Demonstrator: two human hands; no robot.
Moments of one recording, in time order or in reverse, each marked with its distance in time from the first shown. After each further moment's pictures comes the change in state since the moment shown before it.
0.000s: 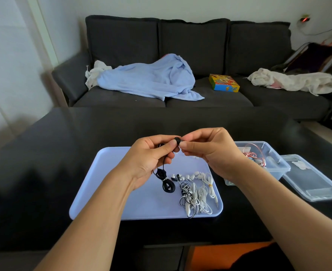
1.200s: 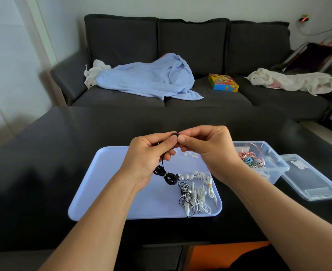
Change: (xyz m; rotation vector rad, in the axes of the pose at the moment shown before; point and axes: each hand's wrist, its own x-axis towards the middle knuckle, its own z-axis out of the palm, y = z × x) left_hand 0.000 -0.004 0.009 -0.020 0.158 0.114; right_hand 0.000 0.006 0.010 -0.068 0.116 -0.191
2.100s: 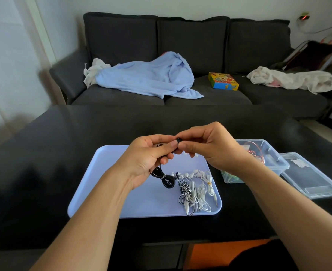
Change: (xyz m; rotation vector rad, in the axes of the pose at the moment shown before) left_hand -0.001 0.008 -0.007 -0.011 -0.132 -0.200; right_hand 0.007 -0.007 -0.020 -0.420 -0.358 -0.101
